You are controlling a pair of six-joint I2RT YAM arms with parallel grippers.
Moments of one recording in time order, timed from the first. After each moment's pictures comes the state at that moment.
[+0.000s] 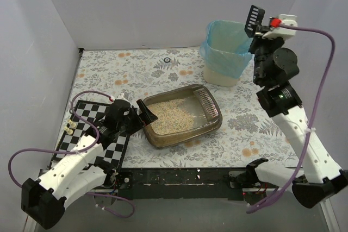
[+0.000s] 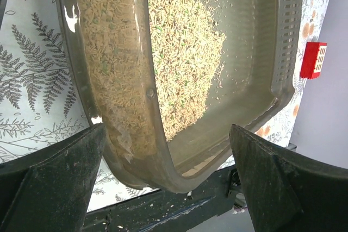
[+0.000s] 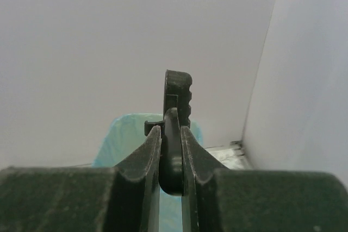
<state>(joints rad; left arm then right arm) -0.55 0.86 0.64 -0.47 0.04 -0.97 0.47 1.14 1.36 0.10 0.58 -0.22</state>
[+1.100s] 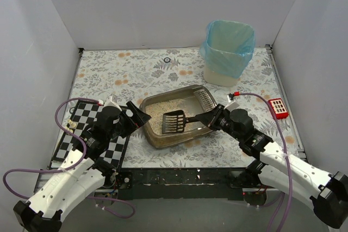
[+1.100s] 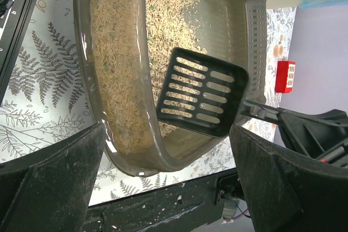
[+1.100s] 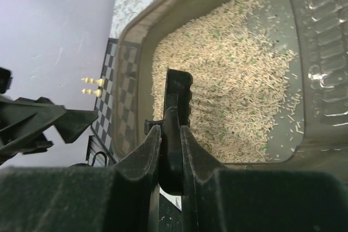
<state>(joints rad) -0.55 0.63 0.64 -0.58 -0.04 -1.01 0.75 0.76 0.40 0.09 -0.01 0.98</state>
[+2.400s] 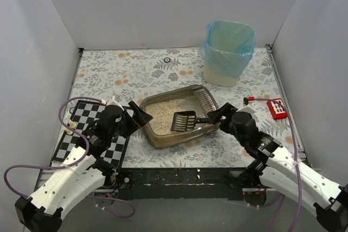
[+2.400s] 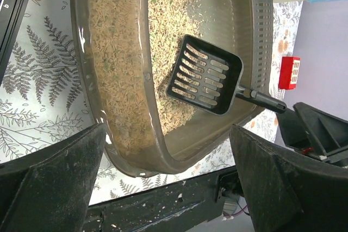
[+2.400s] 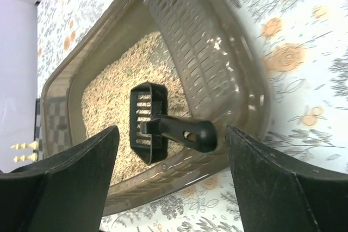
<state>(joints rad) -0.55 0.67 0.63 -0.55 -0.02 -1.02 0.76 0.68 0.44 -0.25 0.33 1.02</state>
